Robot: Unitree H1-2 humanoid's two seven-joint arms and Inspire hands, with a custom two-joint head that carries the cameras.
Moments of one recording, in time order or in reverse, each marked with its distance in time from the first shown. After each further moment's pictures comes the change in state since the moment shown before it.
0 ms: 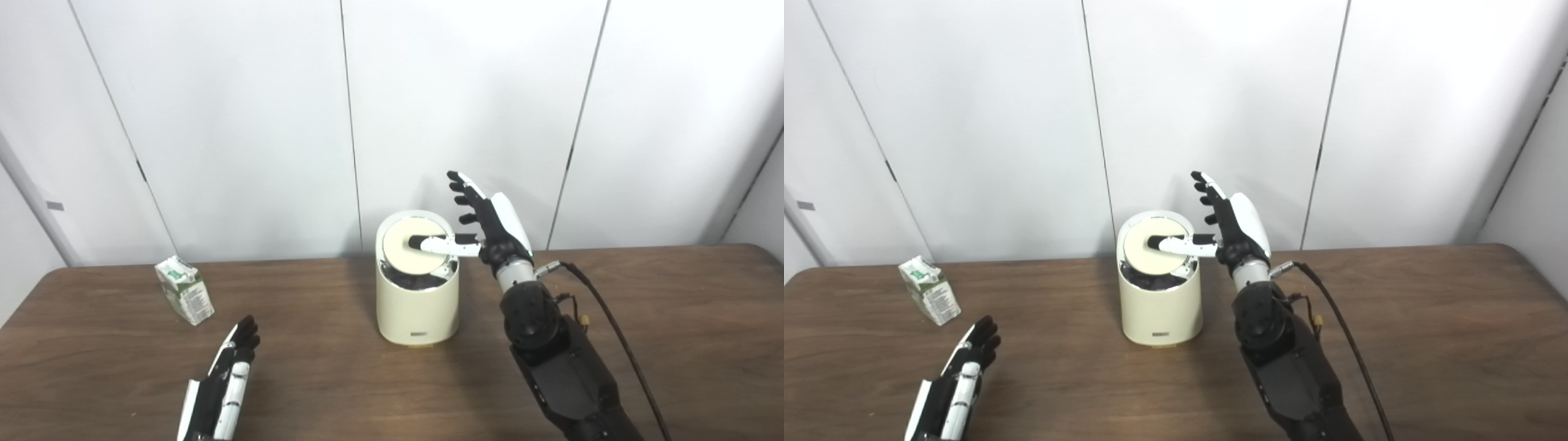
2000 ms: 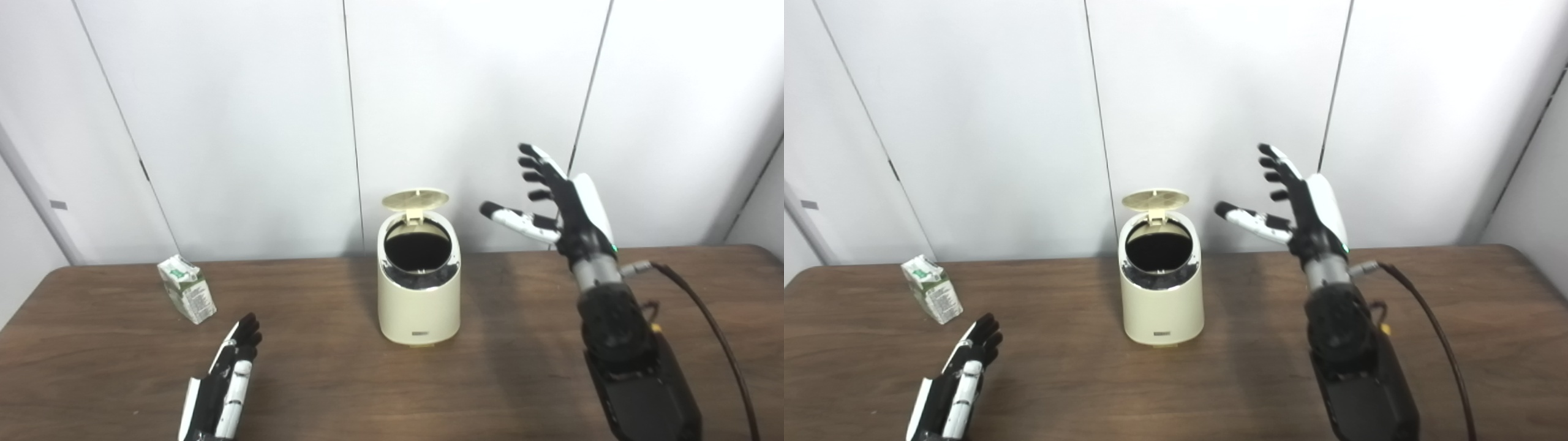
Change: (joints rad) left arm -0.006 -0.010 0.005 0.009 -0.004 -0.019 -0.002; right arm 0.191 -0.091 -0.162 -0.340 0.012 0.063 0.102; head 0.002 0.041
